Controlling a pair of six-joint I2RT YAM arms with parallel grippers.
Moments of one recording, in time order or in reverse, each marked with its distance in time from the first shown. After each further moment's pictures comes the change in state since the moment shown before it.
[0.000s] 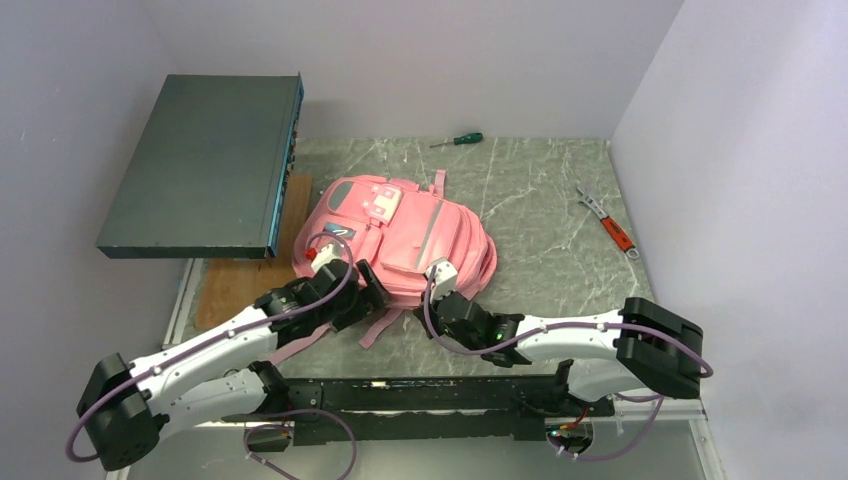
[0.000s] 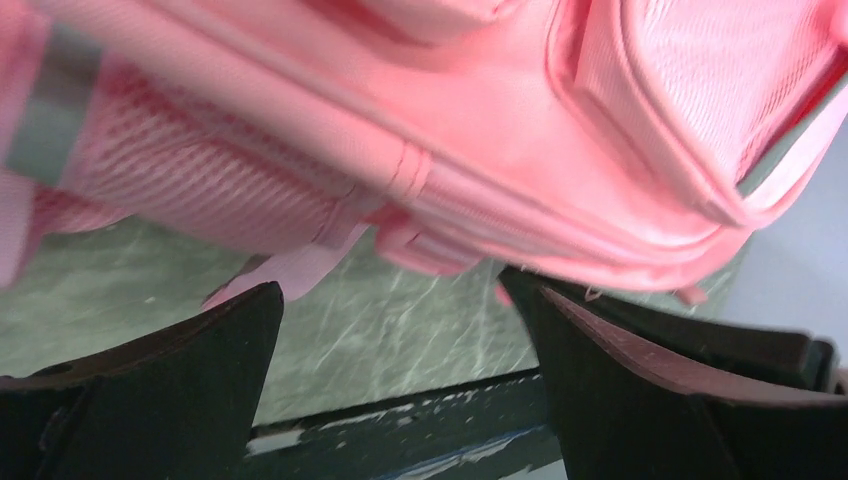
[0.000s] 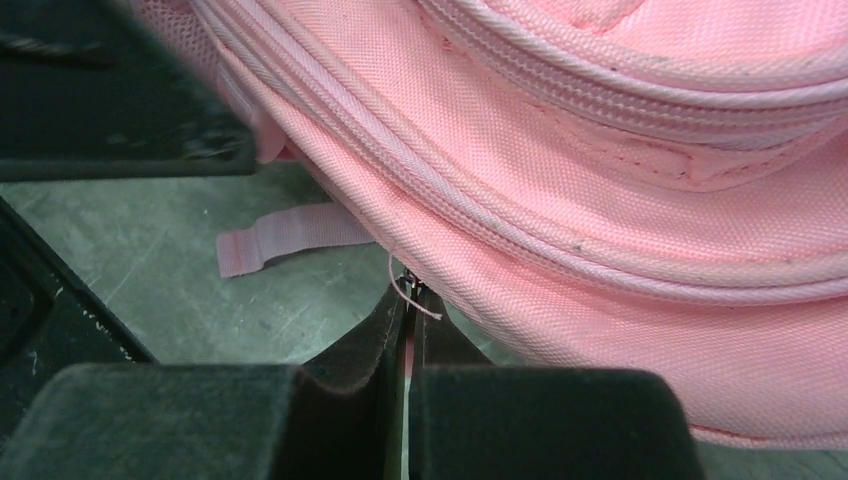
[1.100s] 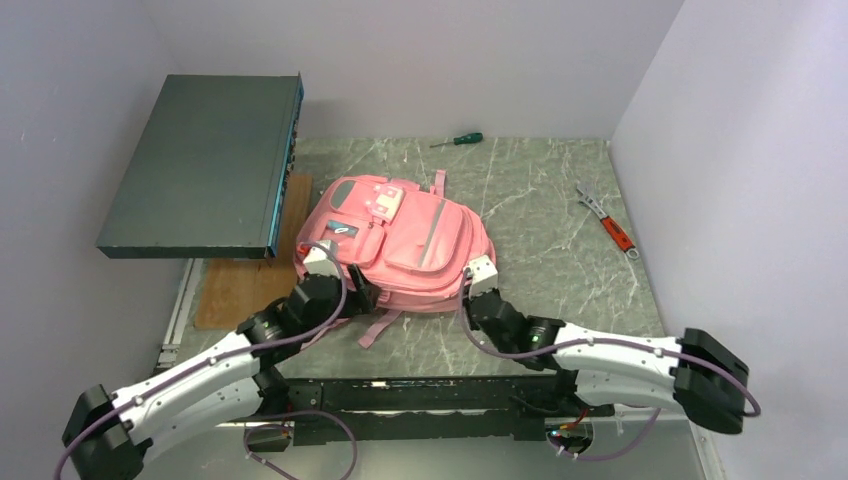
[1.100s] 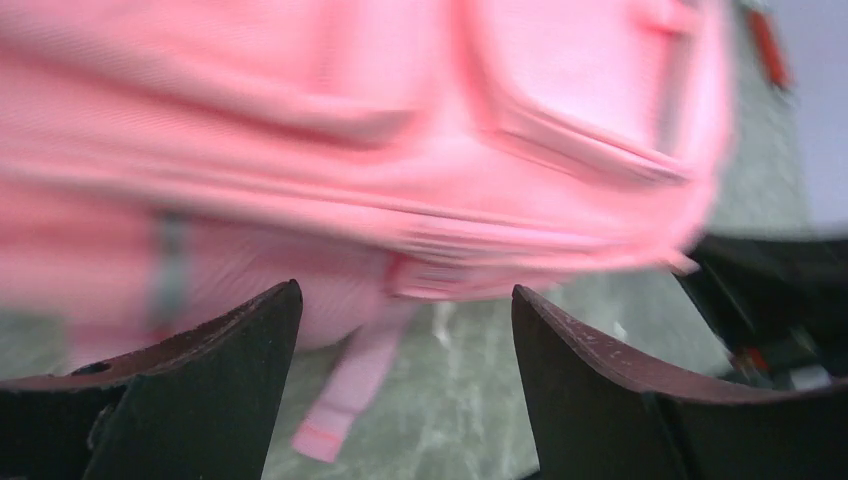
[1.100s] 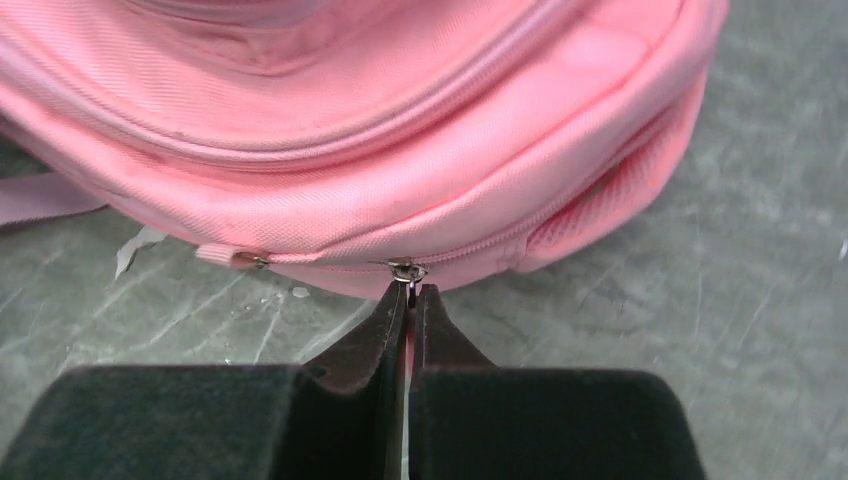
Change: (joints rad) left arm 0.019 -0.143 -0.181 0.289 -0.188 0.320; right arm -0.083 -0.269 -0.091 -0.323 0.266 -0.075
